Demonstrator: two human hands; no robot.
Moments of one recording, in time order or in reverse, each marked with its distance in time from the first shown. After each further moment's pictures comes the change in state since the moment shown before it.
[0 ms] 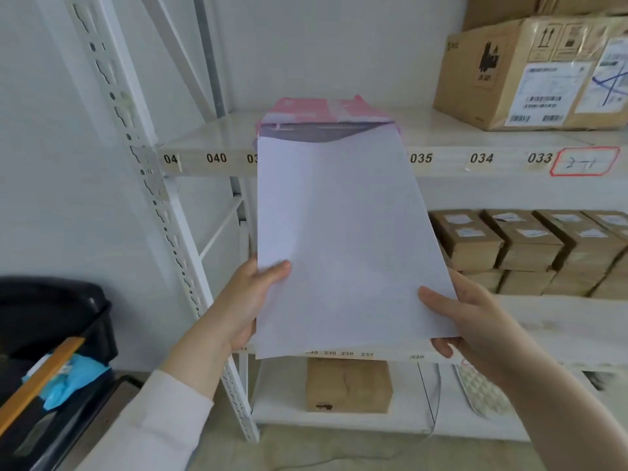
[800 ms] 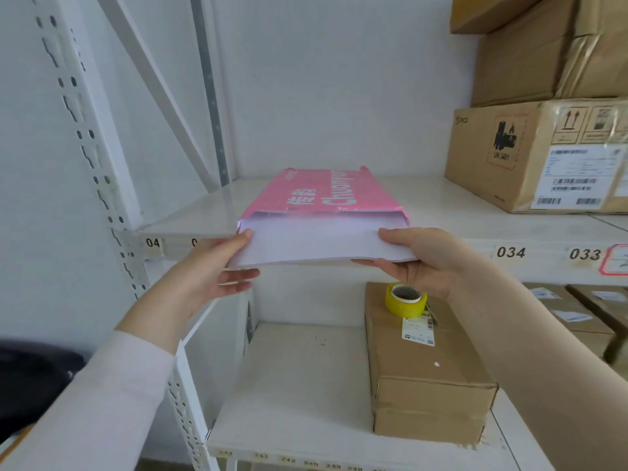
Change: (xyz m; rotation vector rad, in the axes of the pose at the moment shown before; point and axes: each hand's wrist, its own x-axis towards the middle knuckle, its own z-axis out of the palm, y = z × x) left_hand 0.134 0.102 -0.036 0.146 0.339 -0.005; right_hand 0.174 -0.123 0.008 0.350 -0.049 0.146
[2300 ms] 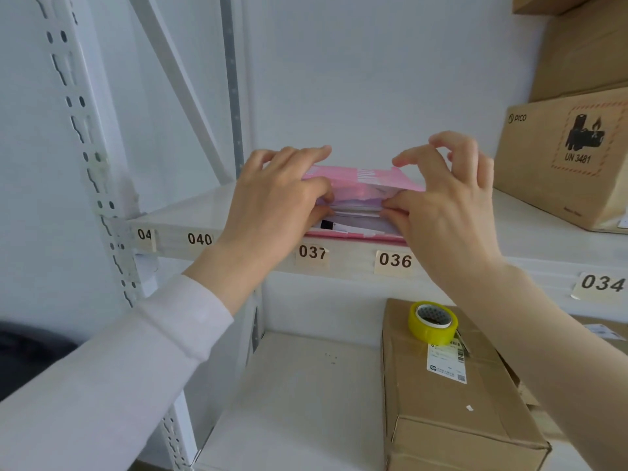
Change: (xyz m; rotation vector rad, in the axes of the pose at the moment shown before) left_hand 0.042 0.029 0.056 1.269 0.364 1.306; right_hand 0.073 -0.003 0.002 -1.658 0.555 -1.561
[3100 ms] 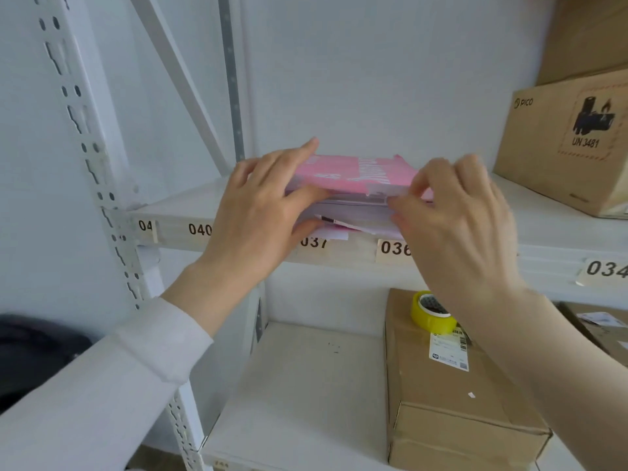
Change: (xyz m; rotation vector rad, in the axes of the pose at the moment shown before) left_hand -0.027 -0.004 0.000 0.026 0.038 0.056; right_hand -0.023 -0.011 -0.011 -0.235 0.025 -0.016
